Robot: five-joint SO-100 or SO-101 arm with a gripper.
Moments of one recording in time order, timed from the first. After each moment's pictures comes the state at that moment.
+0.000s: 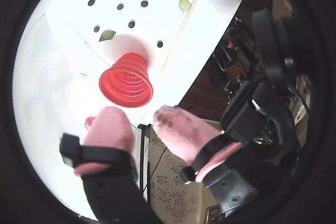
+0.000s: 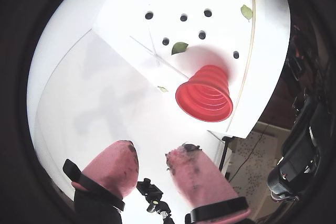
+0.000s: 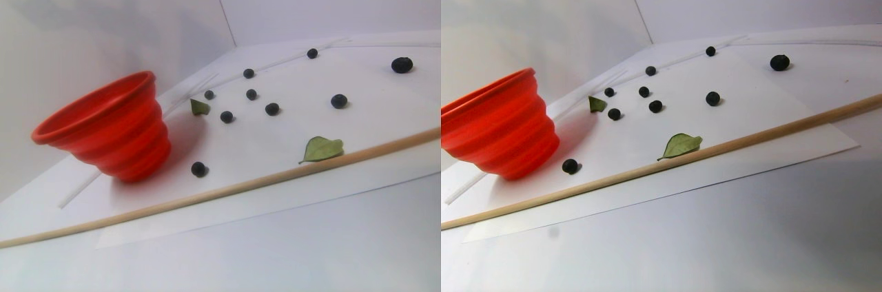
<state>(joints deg) 8.8 191.2 108.1 100.0 -11.5</state>
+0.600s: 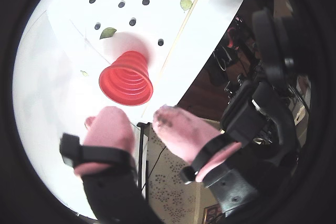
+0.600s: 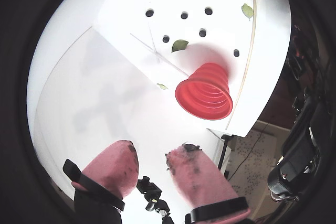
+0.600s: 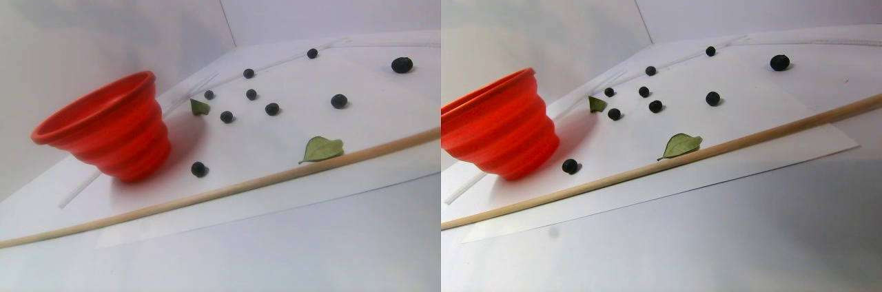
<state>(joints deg) 7.8 191.2 108.1 100.0 -11.5</state>
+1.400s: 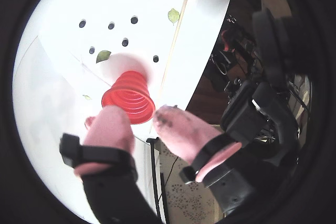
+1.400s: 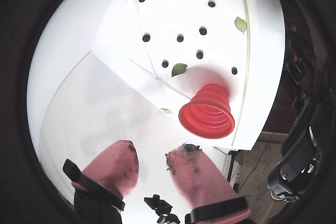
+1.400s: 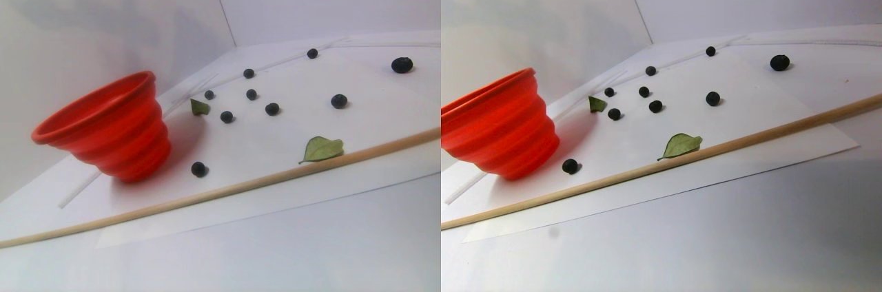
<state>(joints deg) 17.6 191.2 108.1 100.0 -11.5</state>
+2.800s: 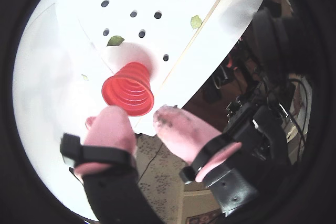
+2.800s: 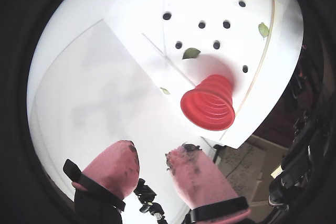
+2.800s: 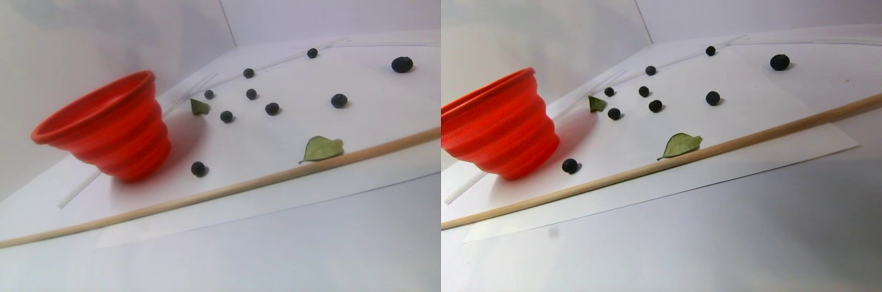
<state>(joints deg) 8.7 182.7 103.6 94.5 -23.3</state>
